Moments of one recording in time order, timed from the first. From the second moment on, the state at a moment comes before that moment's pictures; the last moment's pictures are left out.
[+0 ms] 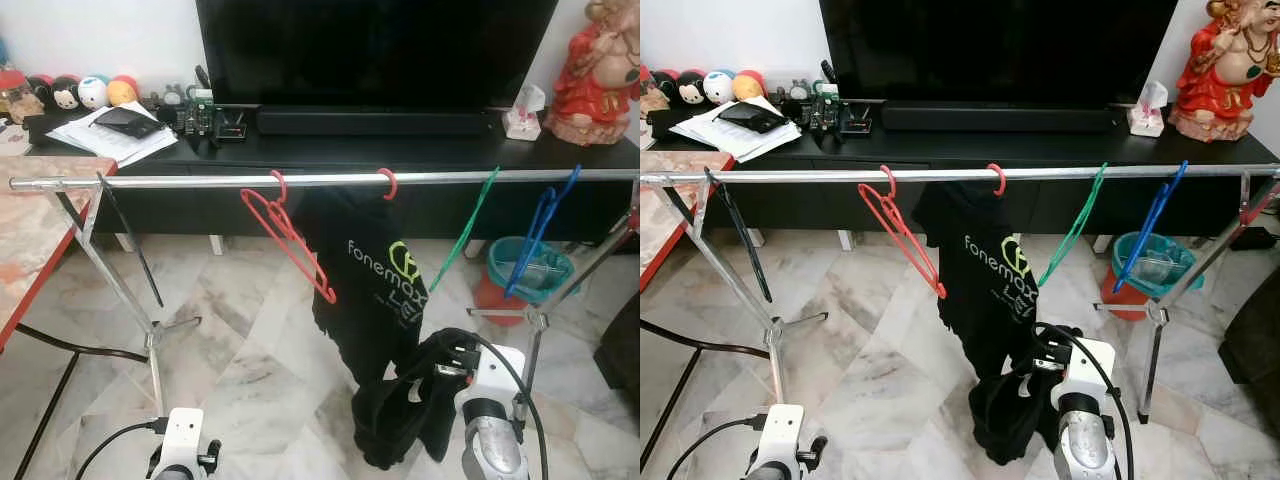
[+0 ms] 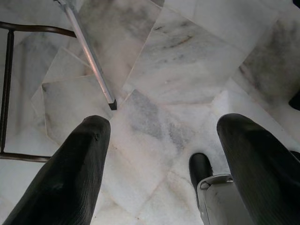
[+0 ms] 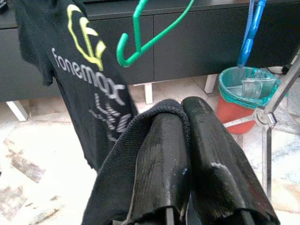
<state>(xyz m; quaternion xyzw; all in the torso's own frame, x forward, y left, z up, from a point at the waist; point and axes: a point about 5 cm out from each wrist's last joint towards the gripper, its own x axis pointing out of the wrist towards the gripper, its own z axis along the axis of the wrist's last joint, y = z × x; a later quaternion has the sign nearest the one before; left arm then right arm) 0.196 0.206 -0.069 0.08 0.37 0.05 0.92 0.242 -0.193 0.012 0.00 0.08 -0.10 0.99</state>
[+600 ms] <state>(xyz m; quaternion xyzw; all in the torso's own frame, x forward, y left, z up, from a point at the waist) 0.197 0.198 -0.069 0.07 0.36 0.04 0.93 0.237 -0.188 0.008 0.00 0.10 -0.09 0.99</state>
